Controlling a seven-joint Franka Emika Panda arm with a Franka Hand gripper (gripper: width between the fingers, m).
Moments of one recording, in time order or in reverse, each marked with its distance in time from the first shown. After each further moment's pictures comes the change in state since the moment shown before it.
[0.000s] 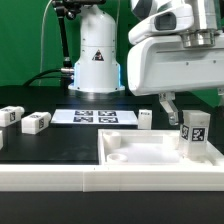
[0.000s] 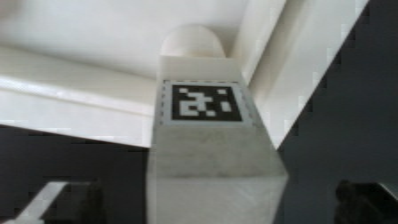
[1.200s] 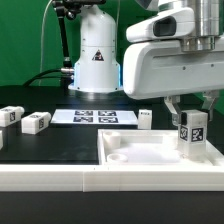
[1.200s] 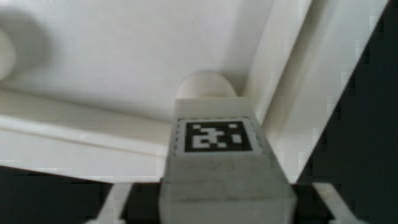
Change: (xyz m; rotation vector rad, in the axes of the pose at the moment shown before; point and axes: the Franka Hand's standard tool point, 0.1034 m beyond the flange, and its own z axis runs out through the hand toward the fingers) arm -0.005 0.010 -0.002 0.013 -0.149 0.015
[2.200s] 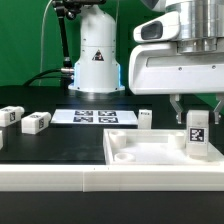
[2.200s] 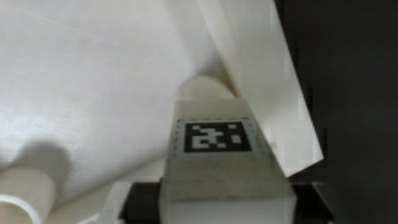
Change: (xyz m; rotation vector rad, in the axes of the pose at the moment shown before) arm 0.000 -0.010 0.002 -0.015 0.005 0.845
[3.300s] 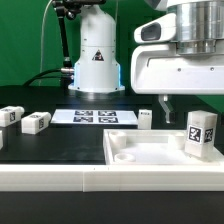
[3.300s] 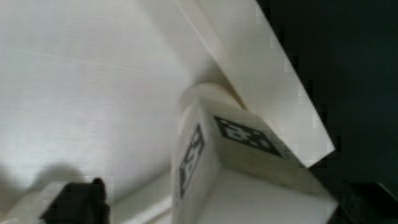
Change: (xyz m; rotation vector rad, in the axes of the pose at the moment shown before) arm -0.001 0.000 0.001 -0.013 -0.028 -0.124
